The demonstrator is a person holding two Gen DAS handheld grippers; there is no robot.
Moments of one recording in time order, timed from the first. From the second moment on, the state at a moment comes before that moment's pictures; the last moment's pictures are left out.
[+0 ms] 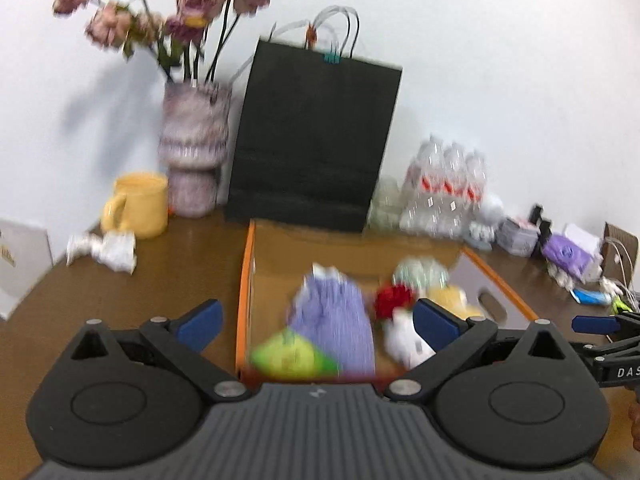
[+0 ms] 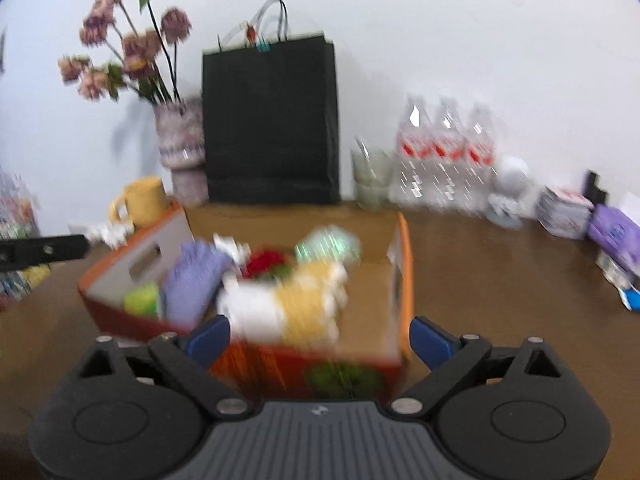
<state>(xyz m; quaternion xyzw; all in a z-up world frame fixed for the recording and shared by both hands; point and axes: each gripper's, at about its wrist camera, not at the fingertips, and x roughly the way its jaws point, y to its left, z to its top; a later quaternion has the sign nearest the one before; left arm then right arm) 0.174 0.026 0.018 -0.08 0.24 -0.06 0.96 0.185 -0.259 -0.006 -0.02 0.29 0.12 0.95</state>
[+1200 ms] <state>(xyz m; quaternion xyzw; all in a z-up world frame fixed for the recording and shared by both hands) 0.175 -0.025 -0.045 -0.06 0.38 -0.06 0.92 0.156 -0.252 -0.066 0.00 0.38 0.12 0.92</state>
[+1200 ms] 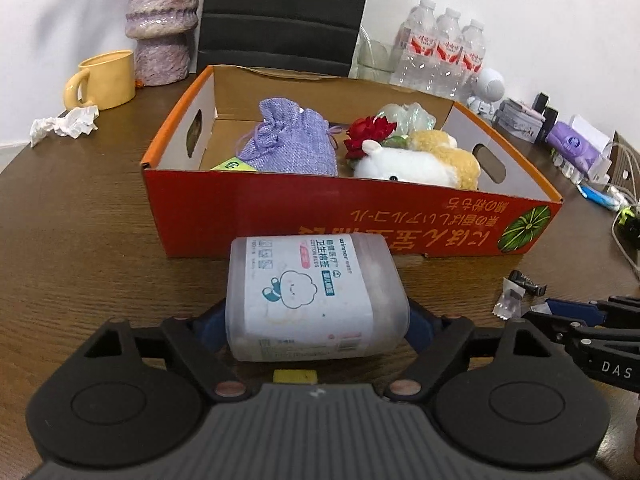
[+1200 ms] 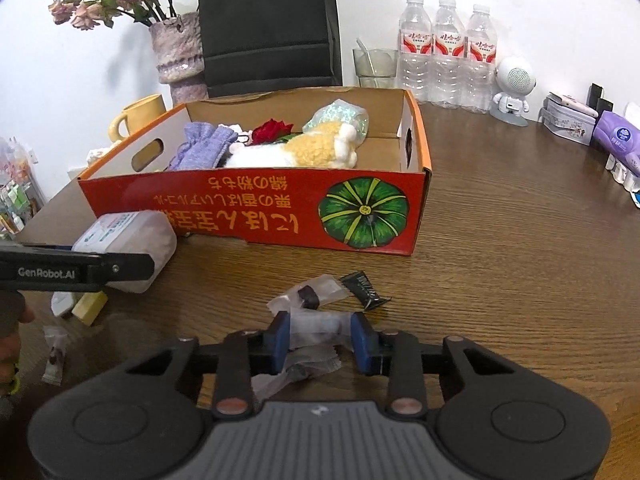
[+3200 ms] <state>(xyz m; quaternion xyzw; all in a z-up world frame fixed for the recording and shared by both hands) 0.283 -0.001 0.005 -0.05 0.25 -0.06 0.96 0.323 -0.190 -0.025 -0.04 0.32 0.14 0.94</state>
